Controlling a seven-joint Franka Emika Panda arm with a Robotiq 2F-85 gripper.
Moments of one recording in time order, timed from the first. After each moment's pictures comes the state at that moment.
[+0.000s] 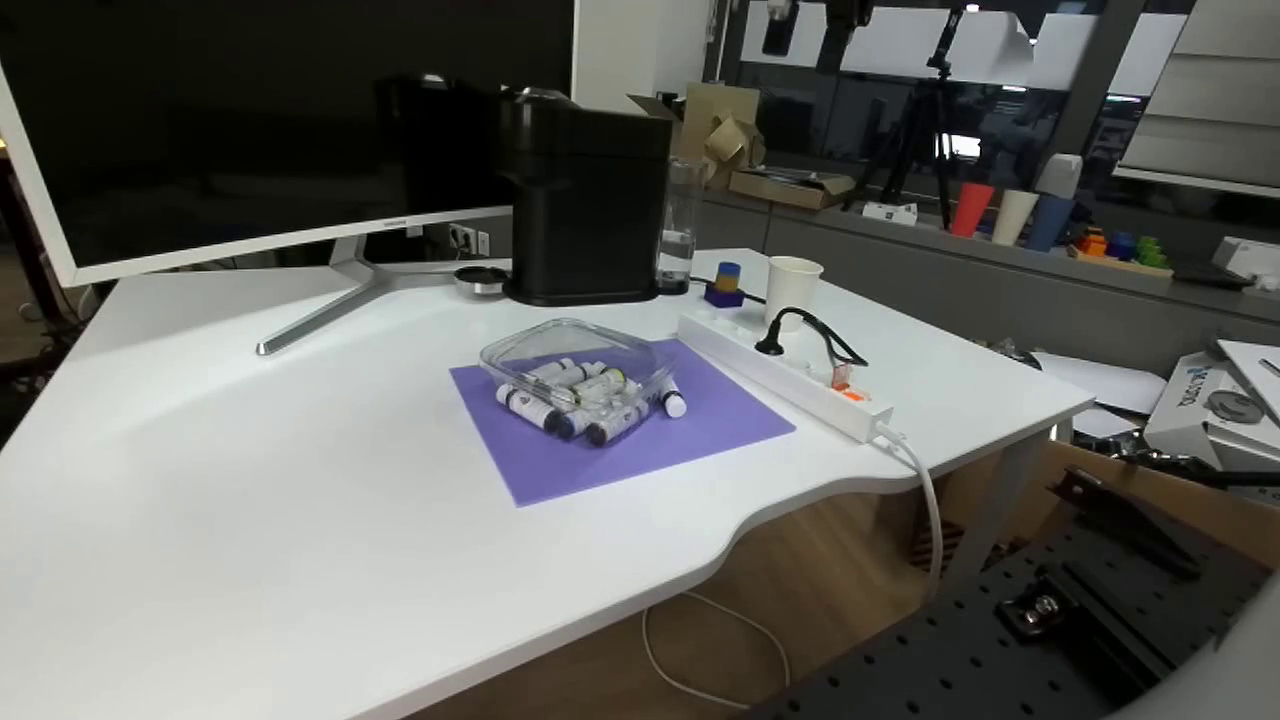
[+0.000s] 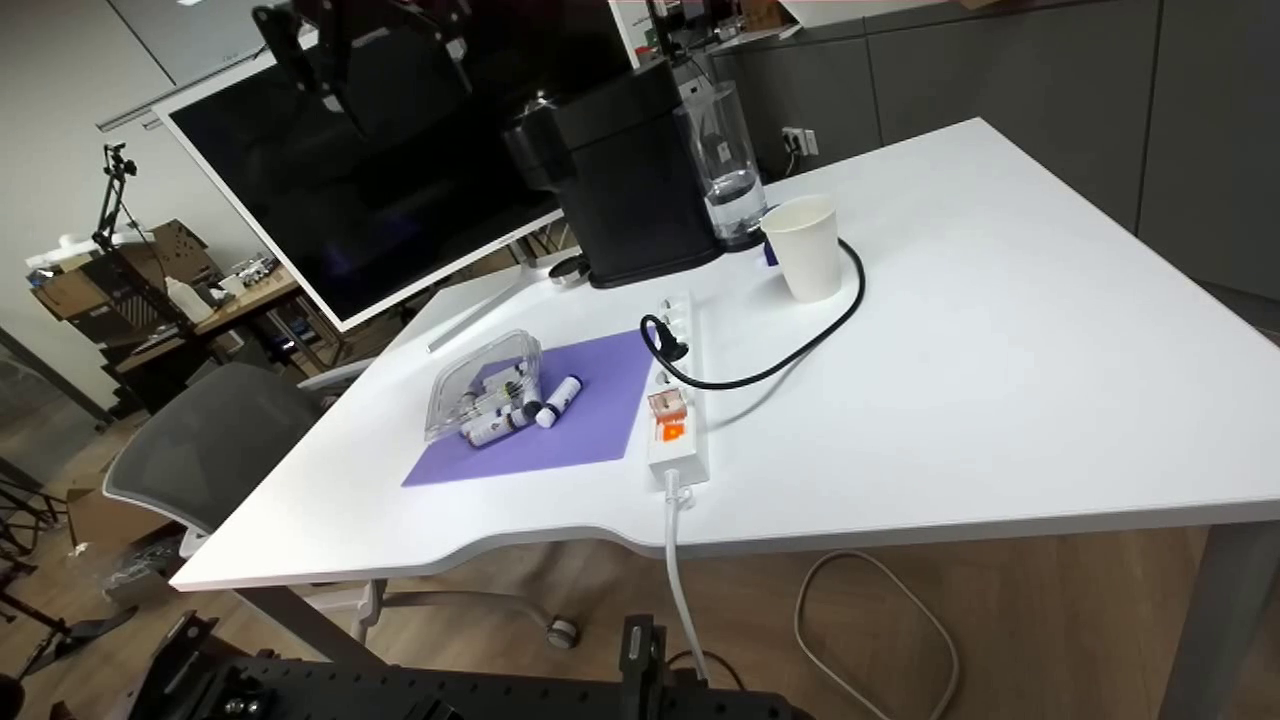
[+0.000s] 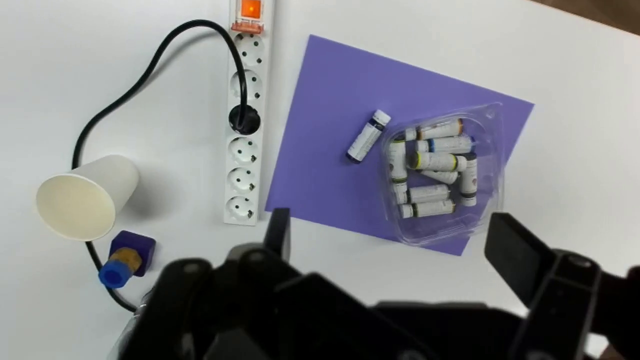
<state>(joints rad) -0.04 -0.26 -0.23 -2.30 0.01 2.09 -0.55</state>
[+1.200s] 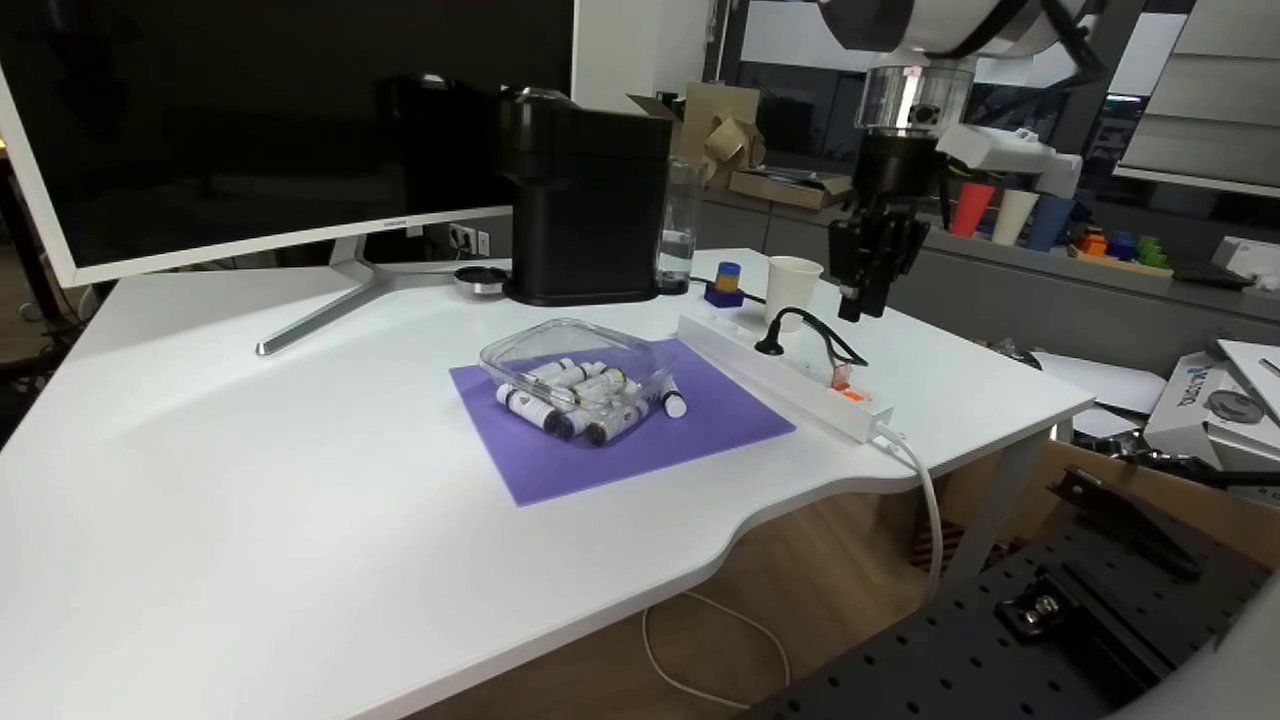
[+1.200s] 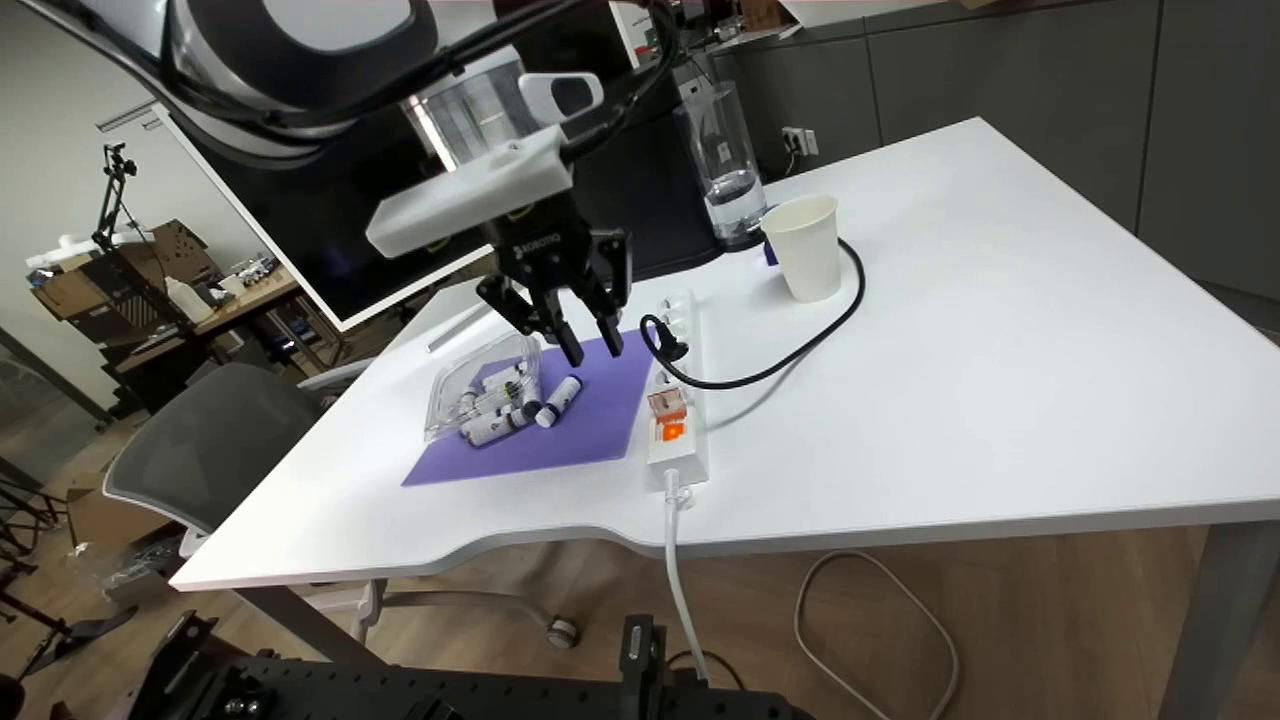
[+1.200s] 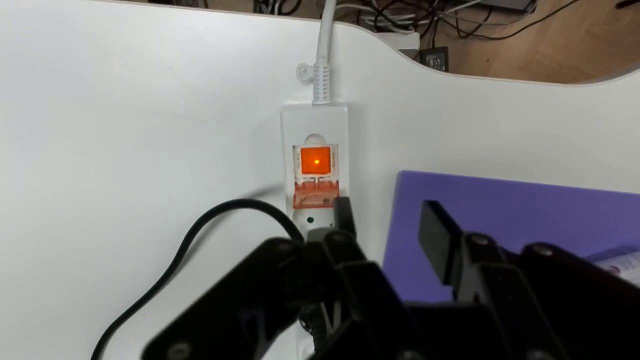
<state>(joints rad) -0.21 0.06 -0.26 -2.56 -0.02 2.58 -0.57</state>
